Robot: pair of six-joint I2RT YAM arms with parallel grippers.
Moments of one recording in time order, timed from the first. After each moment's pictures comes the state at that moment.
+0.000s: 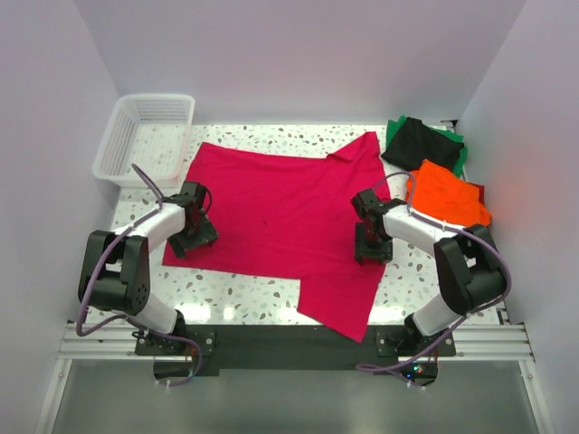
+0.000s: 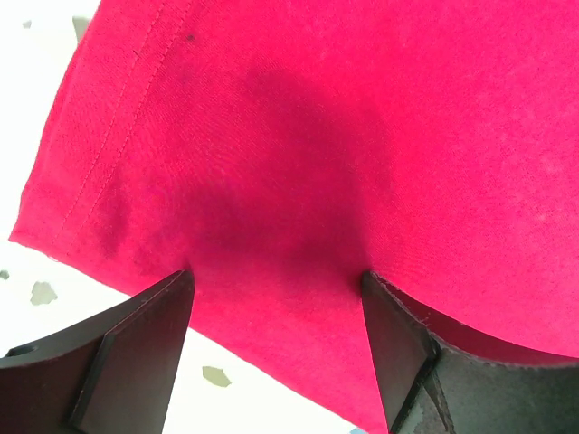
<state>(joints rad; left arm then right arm) -0.15 1.55 0.85 -0.66 -0.25 -0.72 0.43 1.59 0.90 -0.75 0.17 0.53</state>
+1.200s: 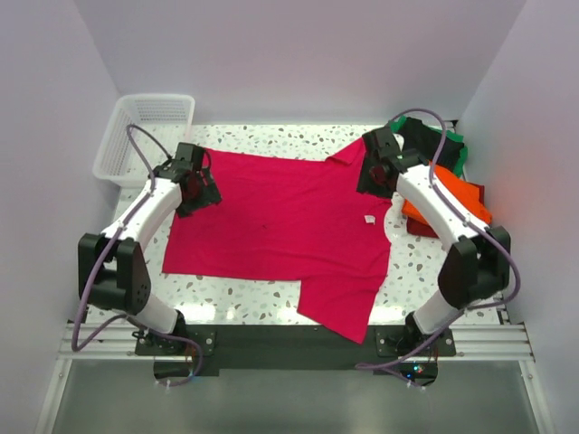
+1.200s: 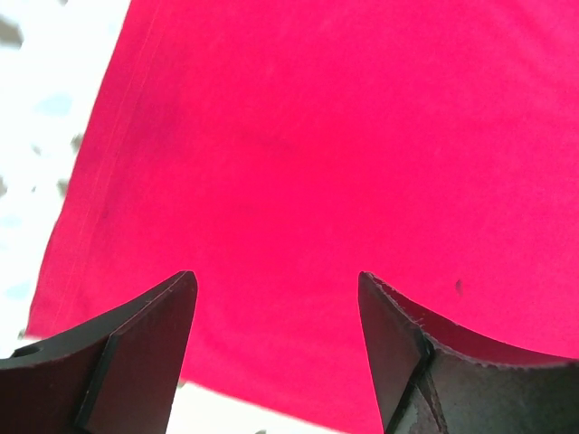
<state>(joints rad) -0.17 1.51 1.15 -0.74 -0.19 -0.60 0.35 1.56 1.38 -0.86 0.30 0.54</state>
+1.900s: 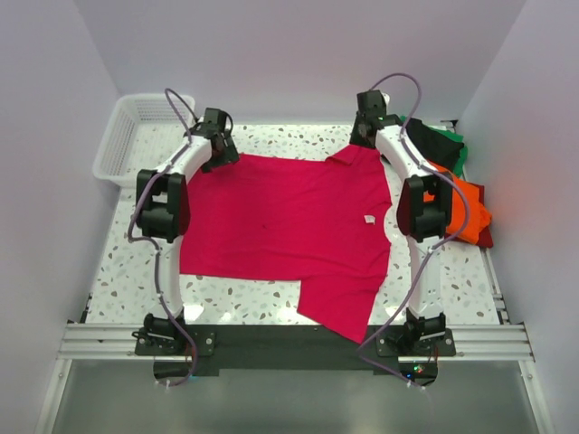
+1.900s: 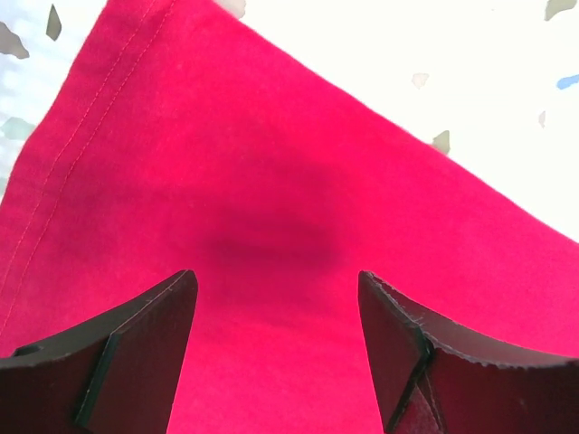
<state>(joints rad) -0.16 2.26 1.89 -0.62 -0.23 -0.53 0.21 2.29 2.11 -0.63 0.25 0.40</state>
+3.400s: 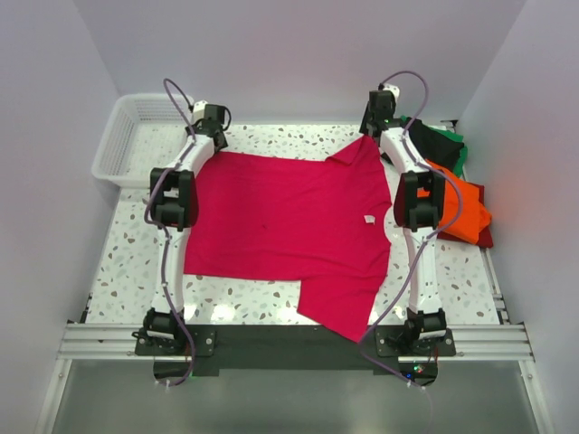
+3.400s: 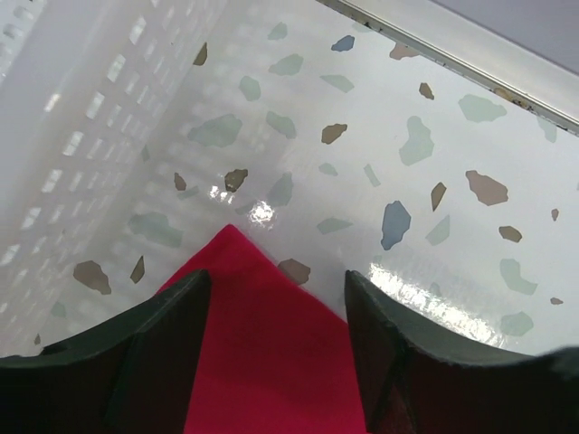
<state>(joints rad) -0.12 2.56 2.21 -0.45 -0.51 -0.43 0.13 2.55 2.33 -0.39 0.30 0.30</state>
